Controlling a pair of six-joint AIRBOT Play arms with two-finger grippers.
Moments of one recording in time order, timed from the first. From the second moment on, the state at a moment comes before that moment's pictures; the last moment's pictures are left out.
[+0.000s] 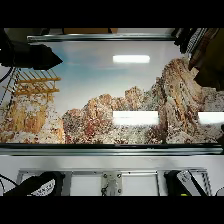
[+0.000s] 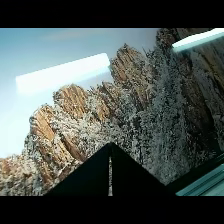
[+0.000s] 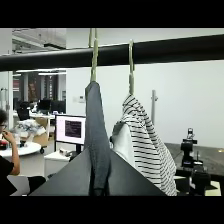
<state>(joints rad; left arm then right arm) -0.10 -1.23 1.90 1.10 -1.51 -1.52 -1.10 -1.00 1.49 -0.31 -0.05 0.31</state>
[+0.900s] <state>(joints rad) -0.19 -1.23 1.90 1.10 -1.53 -1.53 -1.13 -0.98 1.49 -0.29 0.10 0.37</state>
